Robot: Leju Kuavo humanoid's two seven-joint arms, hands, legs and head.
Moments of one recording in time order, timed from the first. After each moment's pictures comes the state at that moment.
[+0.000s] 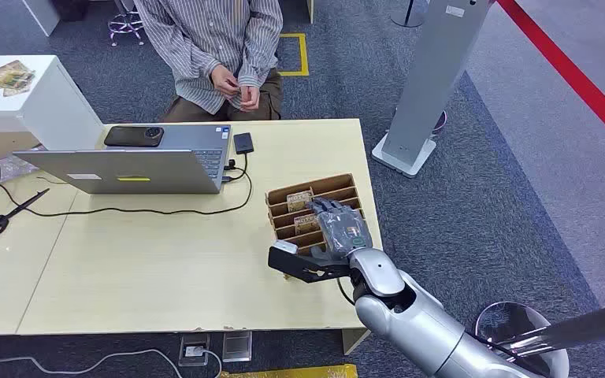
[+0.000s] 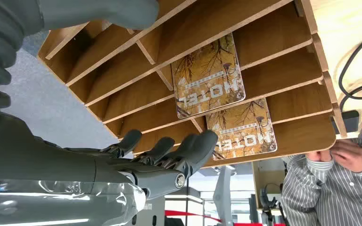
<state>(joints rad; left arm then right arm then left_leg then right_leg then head) -0.10 0.13 -1.08 -0.22 1.25 0.13 -0.05 -0.50 -0.14 1.00 -1.26 0.91 -0.14 0.41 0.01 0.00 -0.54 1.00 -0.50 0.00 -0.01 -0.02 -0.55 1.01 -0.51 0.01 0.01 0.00</state>
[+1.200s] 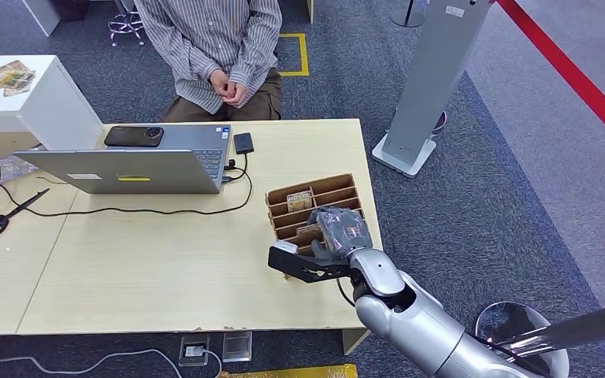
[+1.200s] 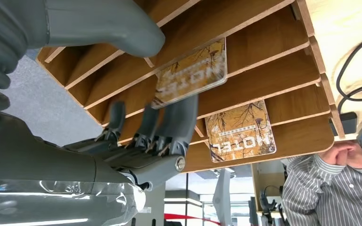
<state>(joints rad) -0.10 0.13 -1.10 -0.22 1.25 0.13 -0.05 -0.50 -0.14 1.00 -1.26 0.89 -0.14 0.40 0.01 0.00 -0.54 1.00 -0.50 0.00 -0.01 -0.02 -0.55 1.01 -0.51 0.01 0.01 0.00</state>
